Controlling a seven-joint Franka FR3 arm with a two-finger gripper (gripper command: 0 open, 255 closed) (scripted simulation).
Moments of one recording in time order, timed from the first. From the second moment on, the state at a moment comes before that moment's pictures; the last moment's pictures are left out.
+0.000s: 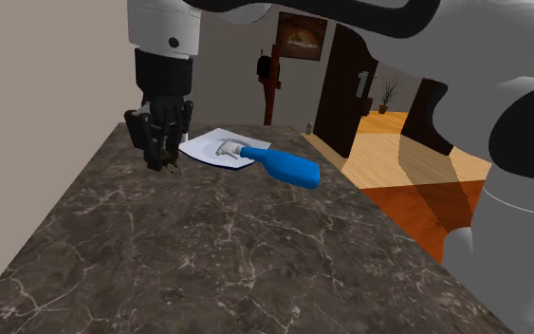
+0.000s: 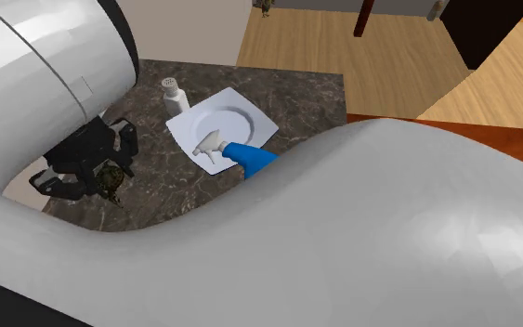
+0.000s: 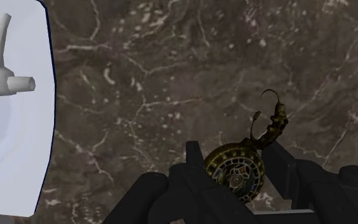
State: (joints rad) arm 0.52 0.20 0.23 -1.26 0.00 1.55 0.11
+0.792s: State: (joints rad) arm 0.40 0.19 0.17 -1.22 0.03 1.48 -0.07
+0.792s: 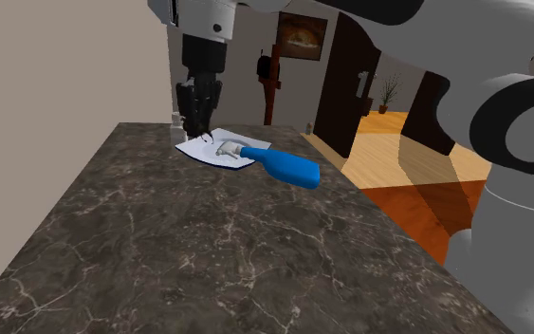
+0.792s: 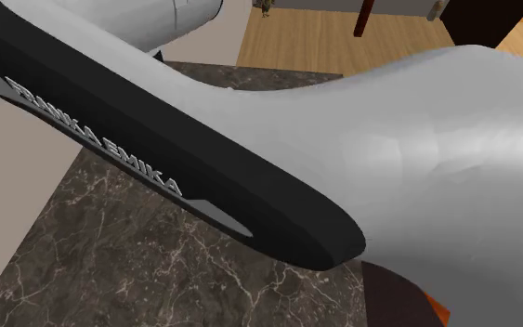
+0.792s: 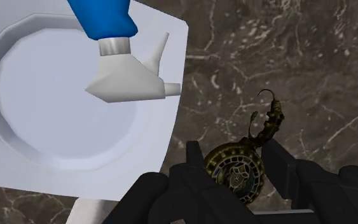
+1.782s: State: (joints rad) arm 0.26 0.20 0.08 -1.27 0.06 1.53 -0.30
